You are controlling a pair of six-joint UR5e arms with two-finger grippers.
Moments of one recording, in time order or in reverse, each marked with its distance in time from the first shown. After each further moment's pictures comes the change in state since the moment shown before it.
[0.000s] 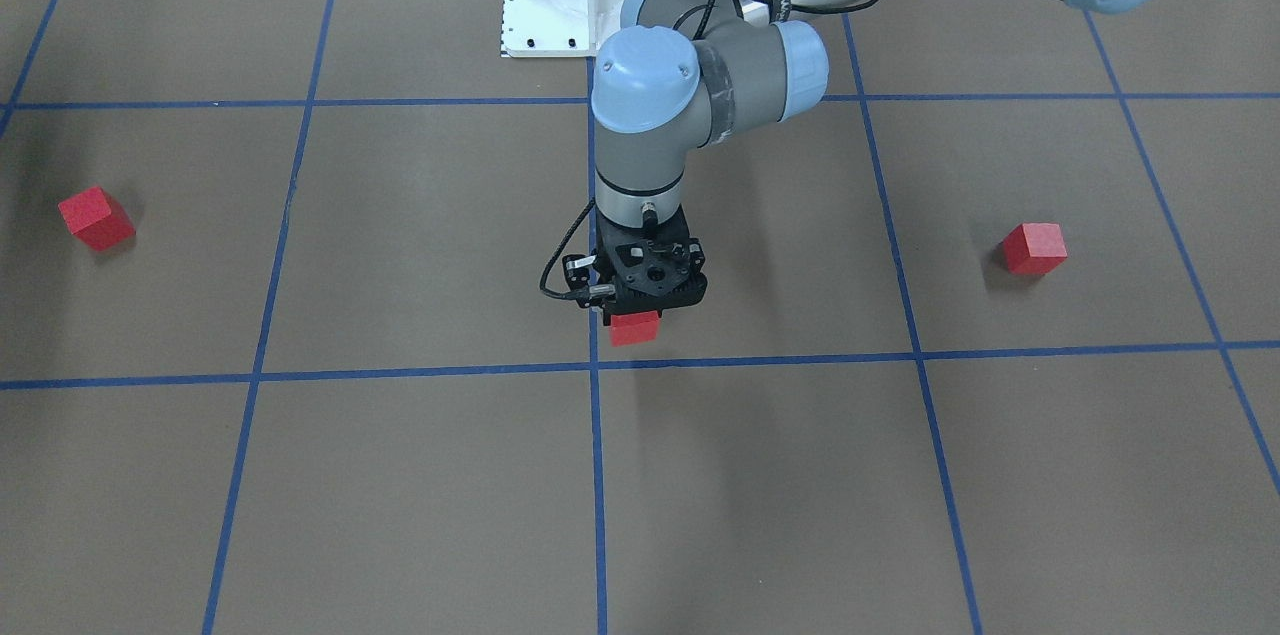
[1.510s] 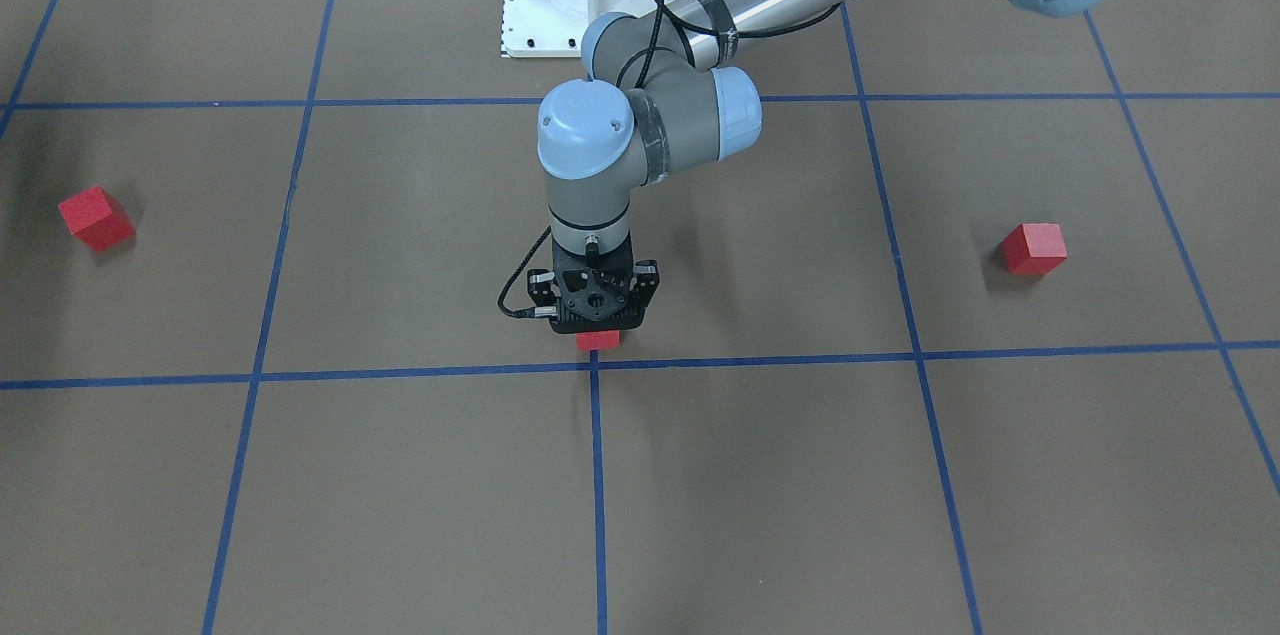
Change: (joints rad) left arm 0.061 -0.037 0.128 -0.083 0.001 0.027; right arm -0.001 0.004 -0.015 0.000 0.000 0.000
